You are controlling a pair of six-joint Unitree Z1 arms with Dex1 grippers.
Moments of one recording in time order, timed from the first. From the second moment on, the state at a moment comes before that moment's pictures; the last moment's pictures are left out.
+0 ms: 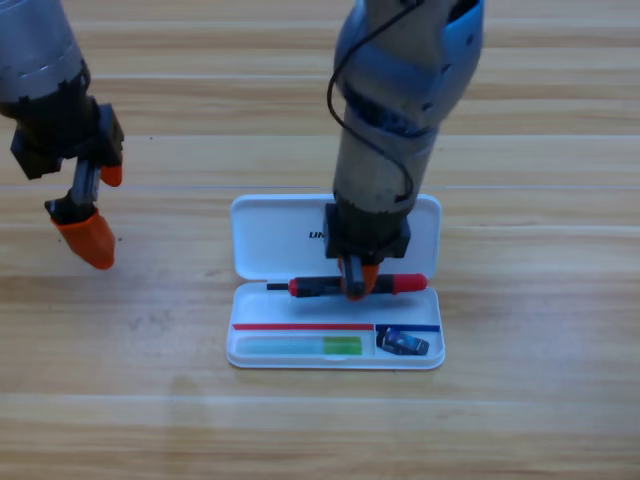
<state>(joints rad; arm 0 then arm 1) -0.57 1.85 -1.60 1.19 0.00 0.81 0.94 2.34 -2.07 1.13 -0.01 -0.76</state>
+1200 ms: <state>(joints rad) -0.42 1.77 -1.59 0.98 -0.15 0.83 0.94 1.40 -1.22 0.66 0.52 -0.53</state>
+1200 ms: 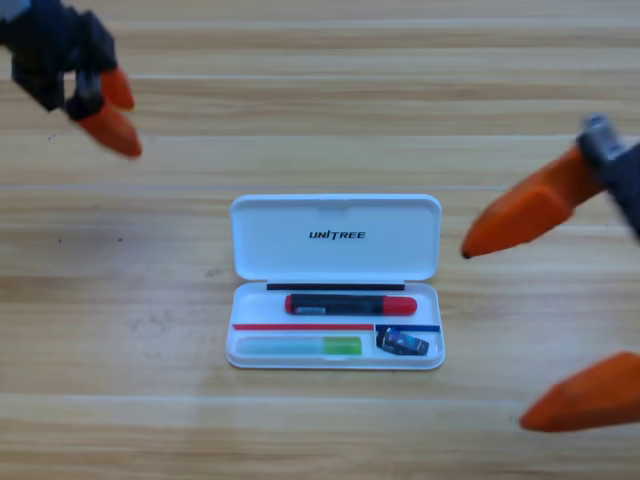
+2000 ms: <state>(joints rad) -0.19 2.26 -1.80 0.87 -0.87 0.92 0.94 1.37 -1.19 0.63 0.54 -0.51</state>
